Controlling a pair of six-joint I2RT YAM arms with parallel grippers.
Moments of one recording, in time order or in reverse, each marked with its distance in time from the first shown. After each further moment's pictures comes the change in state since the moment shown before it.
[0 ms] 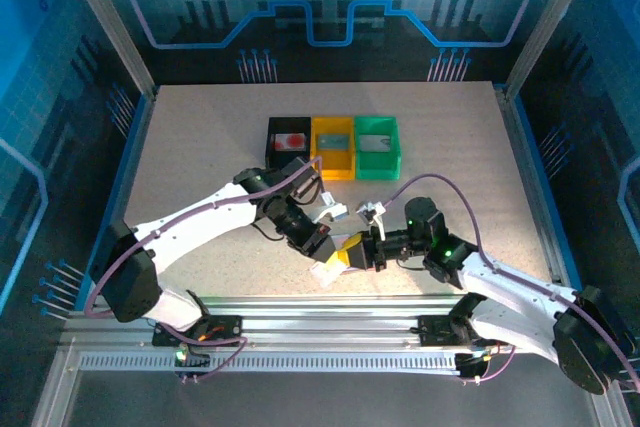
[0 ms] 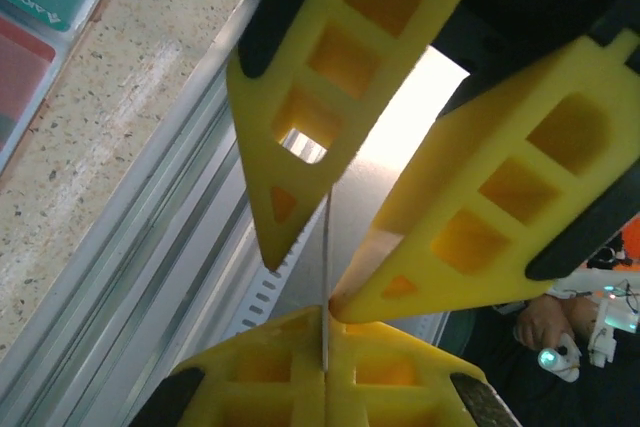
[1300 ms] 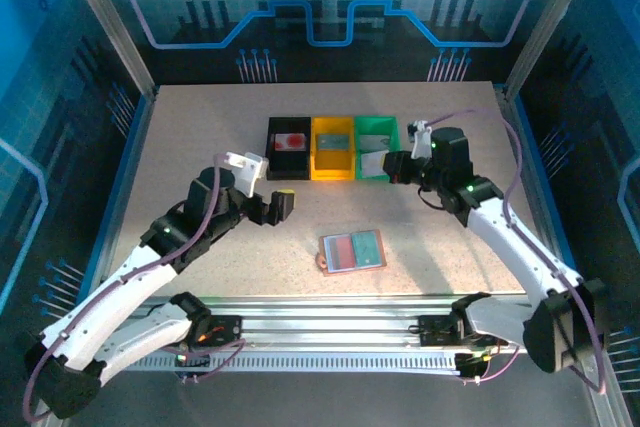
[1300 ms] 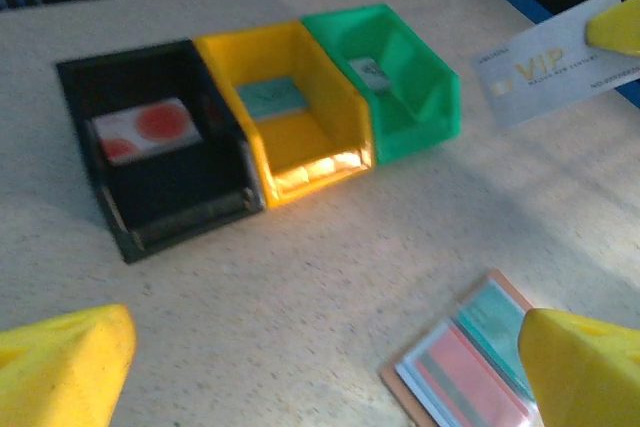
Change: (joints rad) left arm 0.181 -0.641 -0.372 0.538 -0.915 -0.024; right arm -0.384 0.209 0.552 -0.554 0.547 -0.066
